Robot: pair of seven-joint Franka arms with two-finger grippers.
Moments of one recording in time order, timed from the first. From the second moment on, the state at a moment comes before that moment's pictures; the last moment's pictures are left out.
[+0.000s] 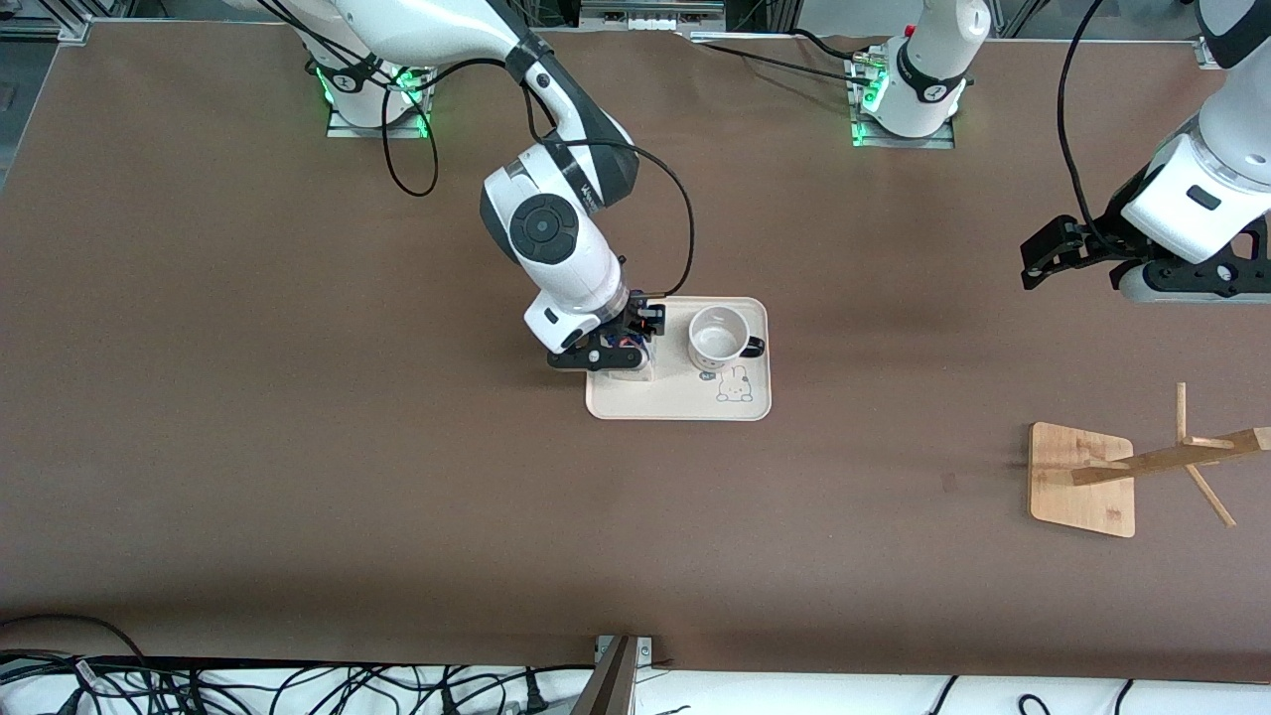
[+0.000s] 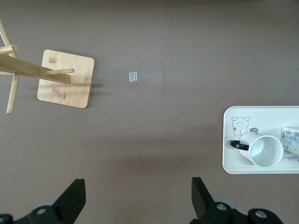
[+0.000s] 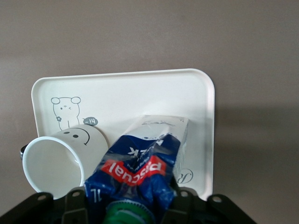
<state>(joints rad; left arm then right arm) 0.03 0.05 -0.15 -1.58 0.02 1.67 -0.13 0.76 0.67 -0.07 -1.42 0.28 2.19 0.61</state>
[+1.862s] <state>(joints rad) -0.12 0.31 -0.19 -1.59 -0.09 1.81 -0.18 0.76 0.32 -0.44 -1.39 0.17 1.63 0.34</state>
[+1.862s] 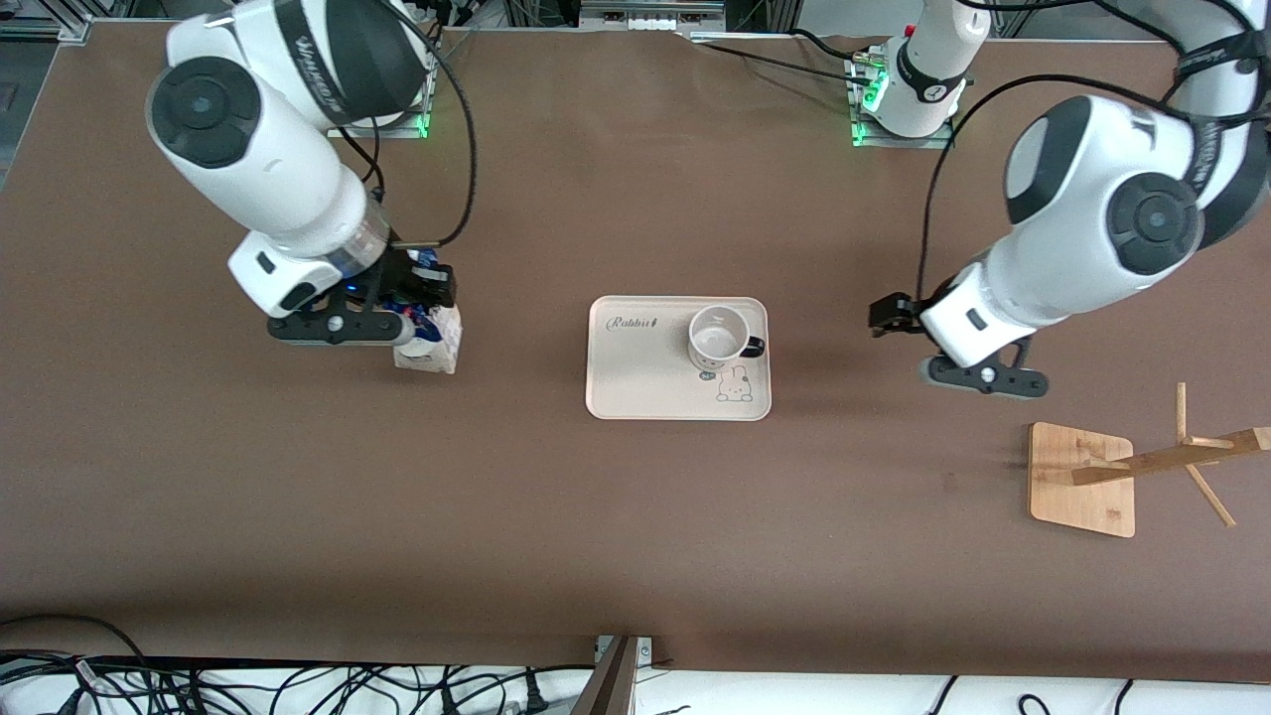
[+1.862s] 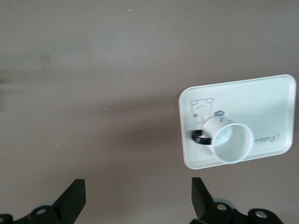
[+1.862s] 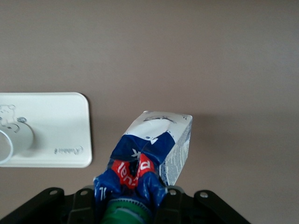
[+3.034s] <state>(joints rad) -0.46 0.62 -0.25 -1.66 0.03 2.21 -0.69 0.74 0.29 -0.65 -1.62 0.18 1.64 0.11</state>
